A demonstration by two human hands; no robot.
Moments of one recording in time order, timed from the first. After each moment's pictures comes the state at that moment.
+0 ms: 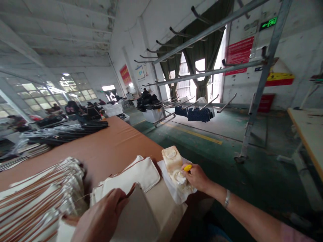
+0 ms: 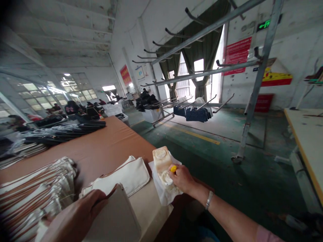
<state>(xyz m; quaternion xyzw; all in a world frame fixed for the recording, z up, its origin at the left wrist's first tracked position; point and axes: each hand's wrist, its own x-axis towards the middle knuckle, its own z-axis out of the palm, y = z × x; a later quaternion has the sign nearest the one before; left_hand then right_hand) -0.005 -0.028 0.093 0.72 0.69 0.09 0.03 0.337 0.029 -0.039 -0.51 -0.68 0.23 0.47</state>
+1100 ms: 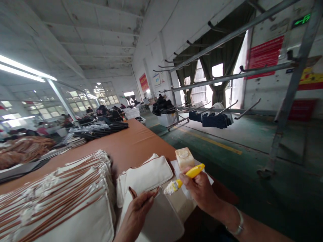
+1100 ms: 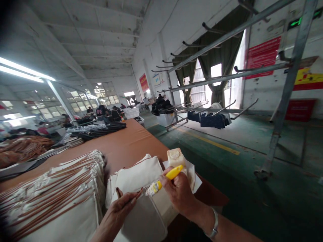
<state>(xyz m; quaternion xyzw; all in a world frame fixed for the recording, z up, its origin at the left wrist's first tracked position) 0.007 -0.078 0.033 0.64 0.59 0.32 0.37 0.259 -0.068 0.058 -0.35 -0.61 0.40 0.59</state>
